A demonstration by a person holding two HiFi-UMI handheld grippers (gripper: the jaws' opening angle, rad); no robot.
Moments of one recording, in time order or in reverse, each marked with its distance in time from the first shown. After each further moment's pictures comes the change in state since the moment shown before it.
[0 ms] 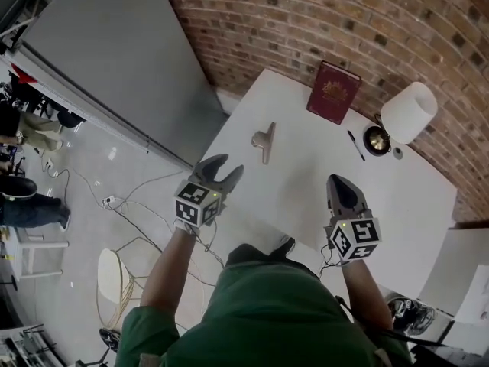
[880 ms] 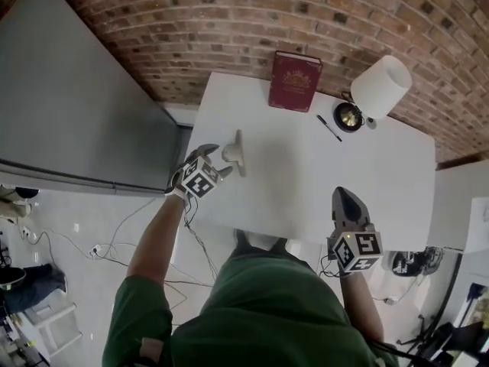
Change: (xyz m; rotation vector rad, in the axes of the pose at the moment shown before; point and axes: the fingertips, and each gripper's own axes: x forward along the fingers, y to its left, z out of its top) left arm 0.175 0.067 -0.099 0.610 0.445 -0.373; right arm -0.025 -0.029 -0.029 0.125 0.077 -0.421
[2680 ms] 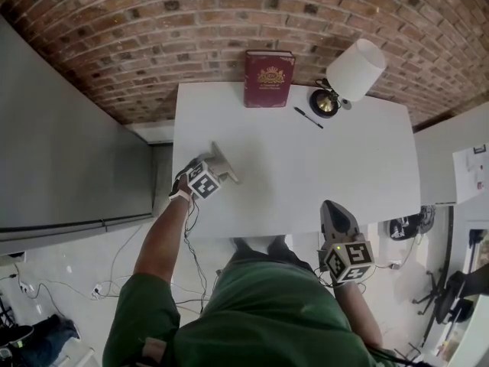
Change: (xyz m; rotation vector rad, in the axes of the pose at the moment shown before) left arm 0.083 -0.004 -0.035 0.126 0.072 -0.187; right arm -0.024 0.056 -0.033 0.053 0.067 -0.188
